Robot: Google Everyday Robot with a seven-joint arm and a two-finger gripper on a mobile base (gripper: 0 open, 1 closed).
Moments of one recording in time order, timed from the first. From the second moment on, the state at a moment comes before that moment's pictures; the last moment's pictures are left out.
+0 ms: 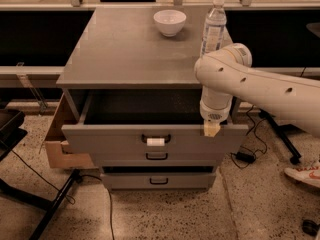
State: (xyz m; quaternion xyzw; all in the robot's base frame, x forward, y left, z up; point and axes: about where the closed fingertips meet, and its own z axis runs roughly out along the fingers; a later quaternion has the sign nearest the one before) arm 0.589 -0.169 0.692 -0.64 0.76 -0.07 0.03
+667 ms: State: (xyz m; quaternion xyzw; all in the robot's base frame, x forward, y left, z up) arm 0.589 -0.169 0.692 -0.64 0.76 -0.07 0.03
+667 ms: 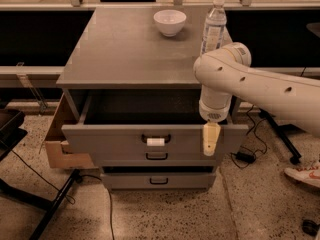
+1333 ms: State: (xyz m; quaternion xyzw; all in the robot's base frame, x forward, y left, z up) arm 0.529 -0.185 0.674 -0.62 0.79 -0.04 0.01
